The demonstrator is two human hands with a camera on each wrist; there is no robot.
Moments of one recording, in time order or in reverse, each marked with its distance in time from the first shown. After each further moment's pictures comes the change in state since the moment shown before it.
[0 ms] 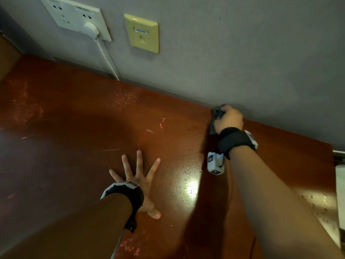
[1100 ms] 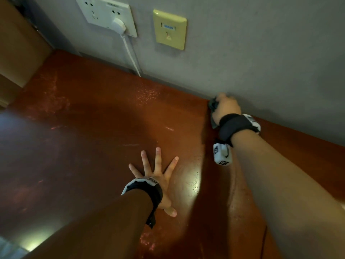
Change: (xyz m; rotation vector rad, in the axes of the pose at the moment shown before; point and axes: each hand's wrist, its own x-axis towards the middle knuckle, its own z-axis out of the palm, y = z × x) left_hand 0.006 0.000 0.003 0.021 0.011 -0.001; right_hand 0.004 -0.077 0.025 -0.232 -0.171 -0.259
